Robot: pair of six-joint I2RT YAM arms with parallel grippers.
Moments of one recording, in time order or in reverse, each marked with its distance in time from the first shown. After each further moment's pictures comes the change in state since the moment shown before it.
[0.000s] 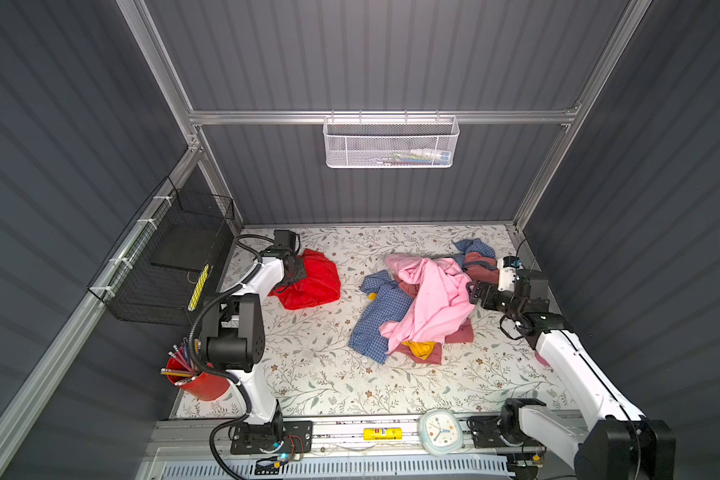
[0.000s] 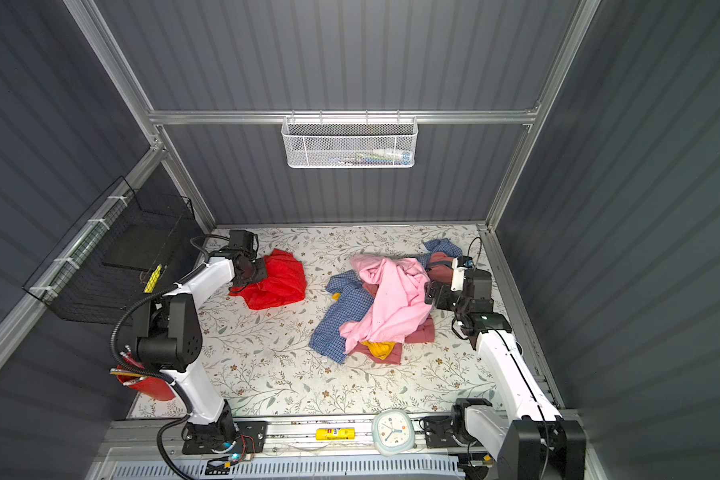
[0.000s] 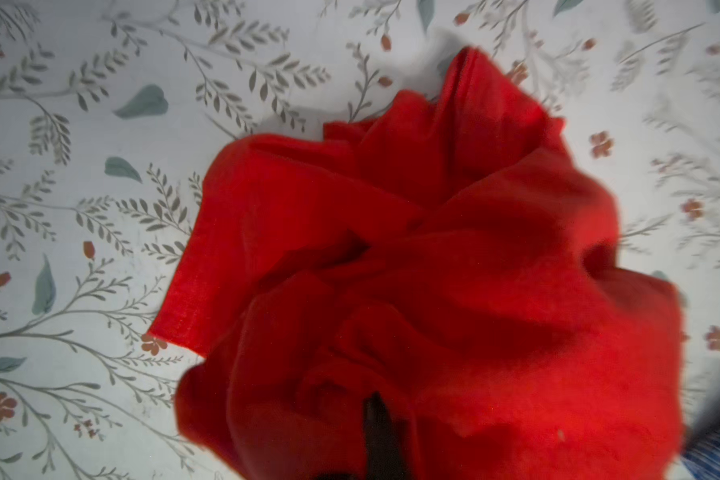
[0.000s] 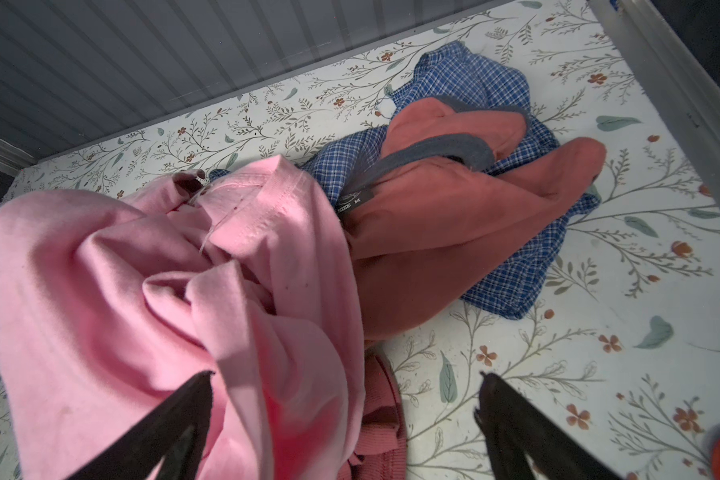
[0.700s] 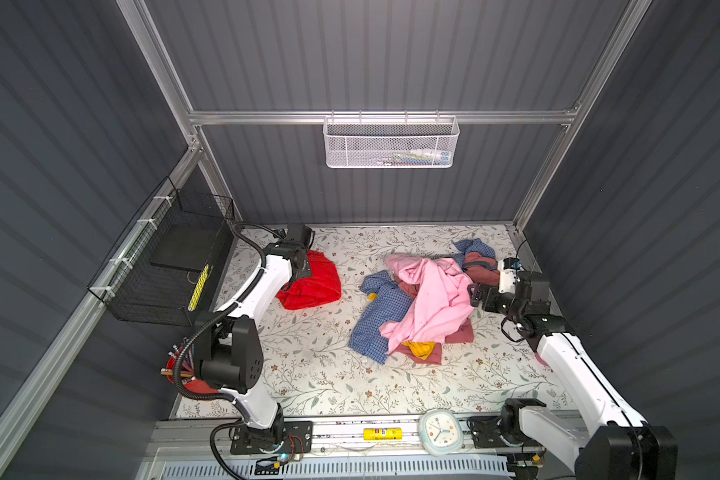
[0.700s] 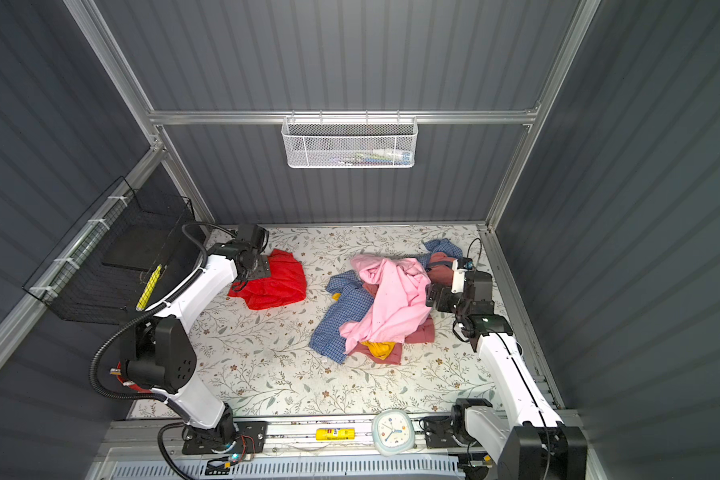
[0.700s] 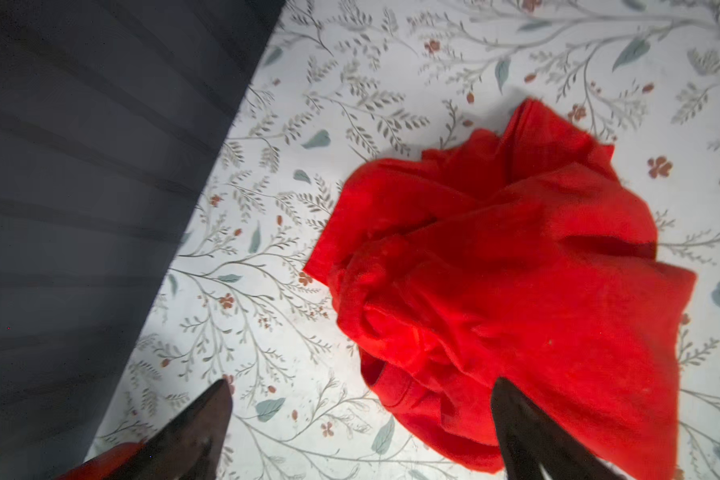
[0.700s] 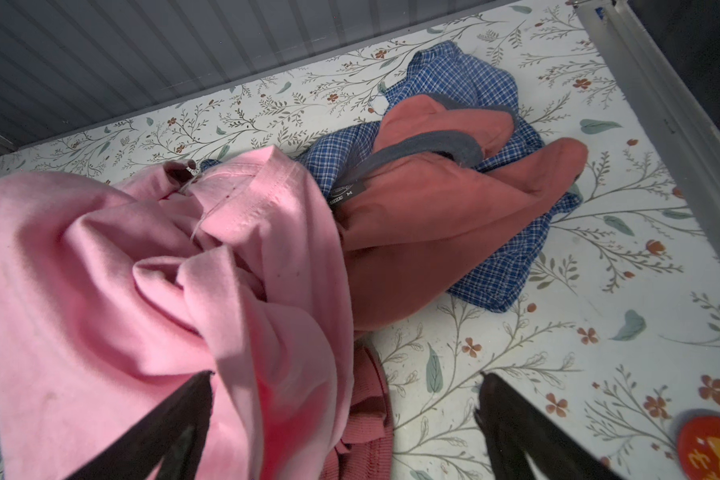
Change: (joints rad) left arm -0.149 -0.184 0.117 -0.286 -0.432 -0.095; right arm 0.000 -0.022 -0.004 -0.029 0.024 -0.041
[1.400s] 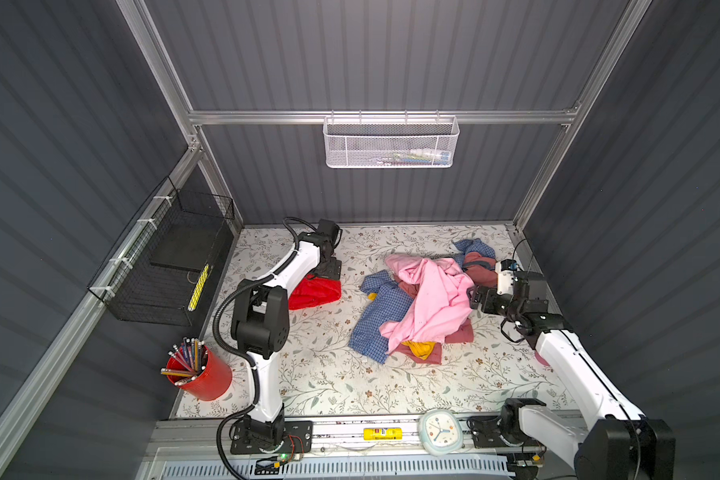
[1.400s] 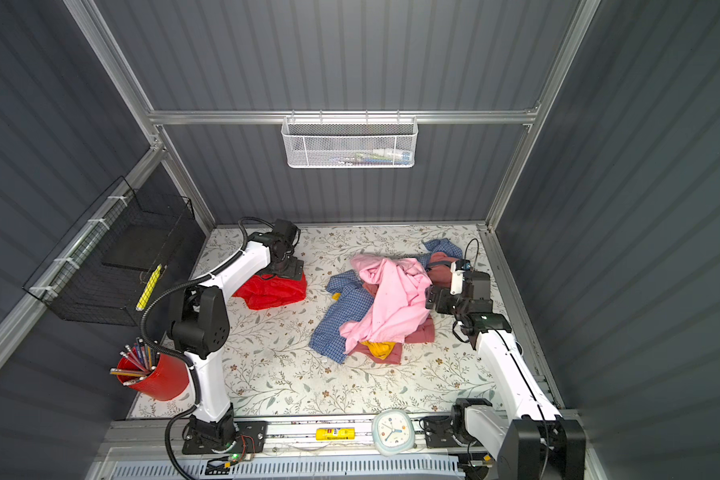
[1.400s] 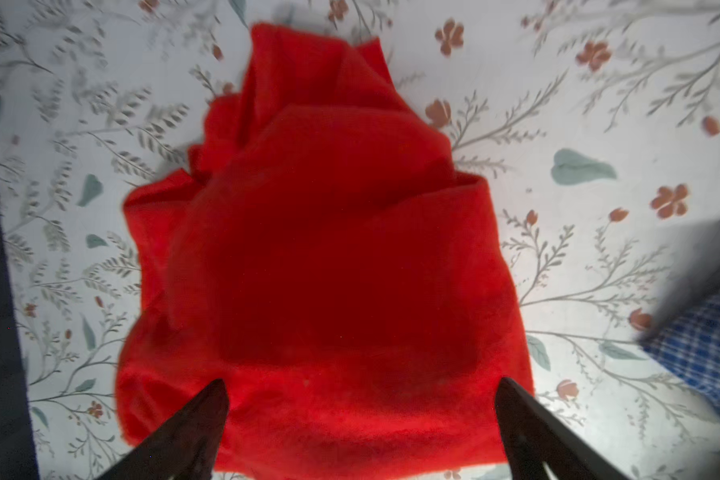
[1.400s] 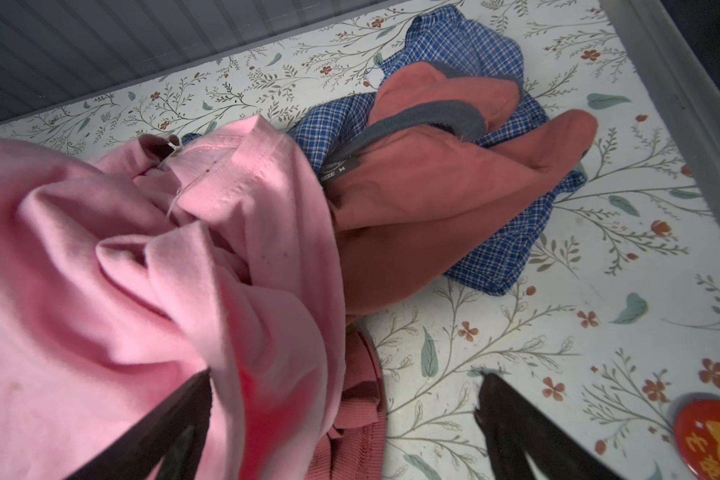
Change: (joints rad) left arm -0.093 0.362 0.220 -0.056 0.287 0.258; right arm 0.000 0.026 0.010 -0.042 0.002 -0.015
